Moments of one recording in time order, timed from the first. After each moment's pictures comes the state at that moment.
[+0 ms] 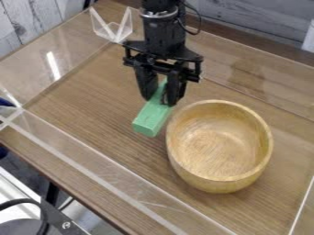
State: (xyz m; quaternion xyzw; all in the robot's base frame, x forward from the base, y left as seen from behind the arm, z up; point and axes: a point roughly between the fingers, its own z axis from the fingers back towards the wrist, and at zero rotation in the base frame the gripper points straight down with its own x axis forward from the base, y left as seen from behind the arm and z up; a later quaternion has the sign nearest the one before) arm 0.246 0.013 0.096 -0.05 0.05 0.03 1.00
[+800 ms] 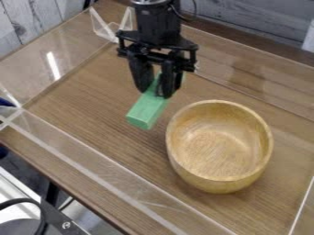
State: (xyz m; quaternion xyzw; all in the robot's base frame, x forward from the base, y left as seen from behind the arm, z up) arm 0.239 0.028 0.116 -0.06 0.03 0.05 1.00
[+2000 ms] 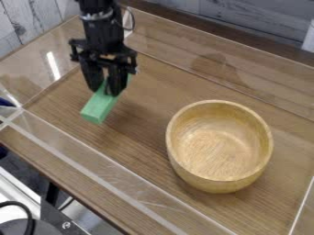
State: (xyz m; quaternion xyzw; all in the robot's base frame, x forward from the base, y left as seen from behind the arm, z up) arm 0.244 0.116 0.063 -0.02 0.03 0.09 1.00
